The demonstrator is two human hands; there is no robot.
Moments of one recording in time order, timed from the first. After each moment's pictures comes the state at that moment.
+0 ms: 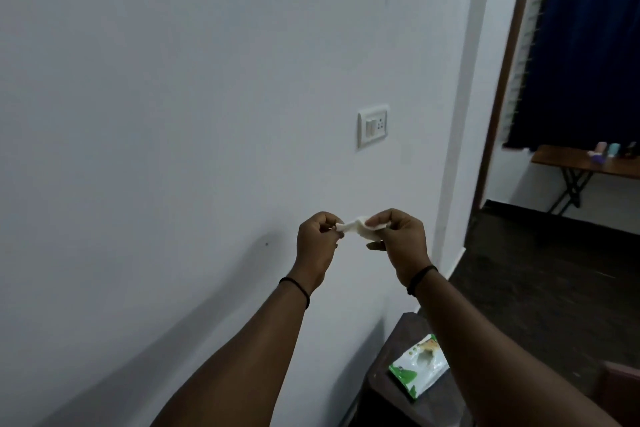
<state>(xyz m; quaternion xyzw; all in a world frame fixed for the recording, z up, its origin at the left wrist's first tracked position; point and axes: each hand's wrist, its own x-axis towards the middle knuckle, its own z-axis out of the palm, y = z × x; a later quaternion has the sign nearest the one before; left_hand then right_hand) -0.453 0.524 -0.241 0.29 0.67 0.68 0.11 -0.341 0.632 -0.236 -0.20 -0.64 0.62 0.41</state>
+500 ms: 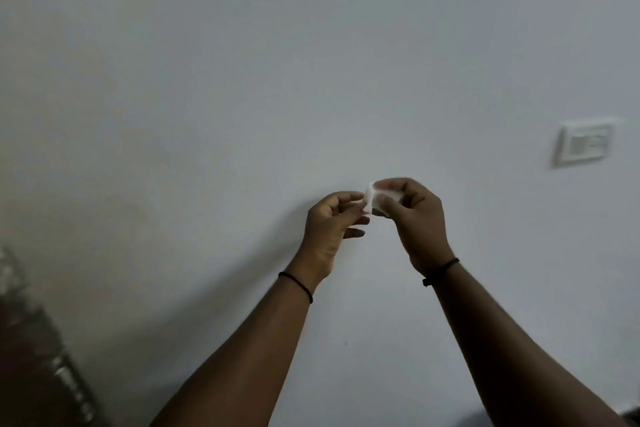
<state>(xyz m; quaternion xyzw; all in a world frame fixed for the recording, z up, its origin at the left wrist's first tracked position) -0.434 0.294 -0.172 0.20 0.63 0.75 -0.04 -0.400 0.438 -0.163 0.13 -0.64 0.69 0.31</state>
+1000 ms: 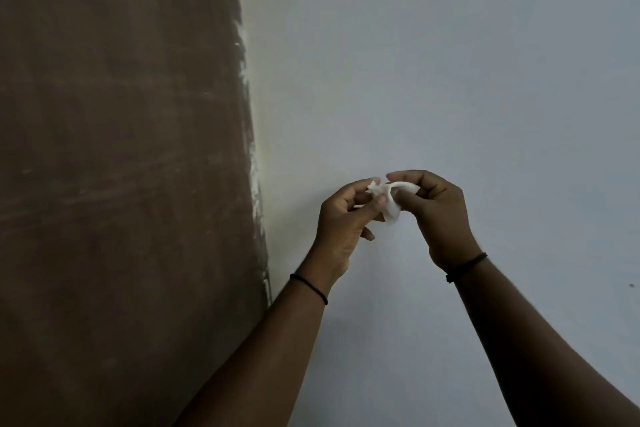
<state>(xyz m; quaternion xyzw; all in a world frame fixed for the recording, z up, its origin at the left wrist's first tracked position) -0.318 0.080 -0.142 0.08 0.66 0.71 -0.25 -0.366 0.222 -0.129 0.33 -0.60 0.72 0.13</state>
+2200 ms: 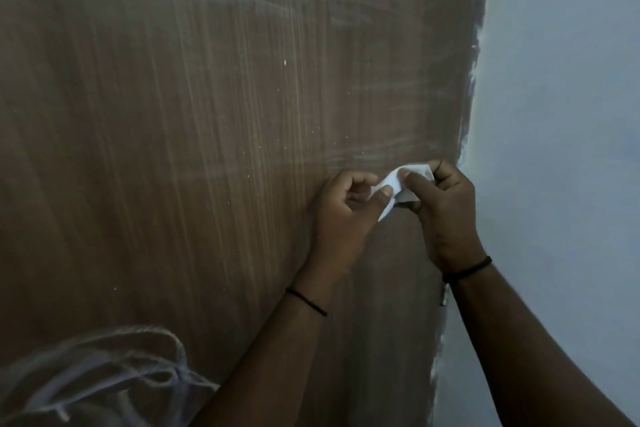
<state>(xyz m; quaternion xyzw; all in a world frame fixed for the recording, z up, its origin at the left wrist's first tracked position) -0.060 -0.014 -0.119 -0.15 0.71 0.37 -0.58 -0.183 0.052 -0.109 0.47 -0.38 0.79 -0.10</state>
